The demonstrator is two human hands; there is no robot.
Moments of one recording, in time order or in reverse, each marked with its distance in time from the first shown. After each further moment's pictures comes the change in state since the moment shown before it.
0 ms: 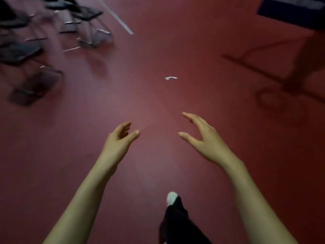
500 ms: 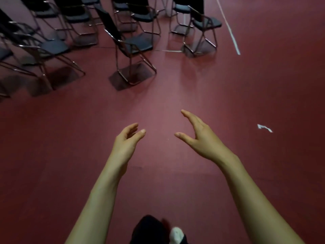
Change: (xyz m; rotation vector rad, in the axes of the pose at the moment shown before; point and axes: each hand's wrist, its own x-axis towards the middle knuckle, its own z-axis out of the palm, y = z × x) left_hand 0.282 -0.003 -0.282 -0.295 0.629 -0.154; right_hand 0.448 -0.199 0.226 -0.032 -0.456 -0.485
